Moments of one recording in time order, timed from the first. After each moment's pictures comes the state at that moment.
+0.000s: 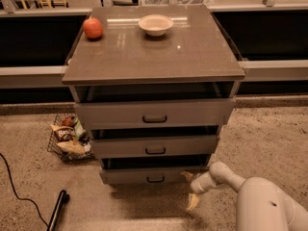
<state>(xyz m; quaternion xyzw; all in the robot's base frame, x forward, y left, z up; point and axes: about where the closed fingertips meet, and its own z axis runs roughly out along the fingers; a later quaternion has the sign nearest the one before) 0.571 -0.162 0.153 -0.68 0.65 0.20 0.26</state>
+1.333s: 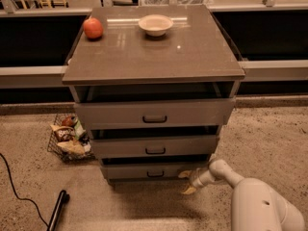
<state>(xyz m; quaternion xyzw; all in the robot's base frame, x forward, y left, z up) 0.611 -0.160 0.152 -0.67 0.65 0.18 0.29</state>
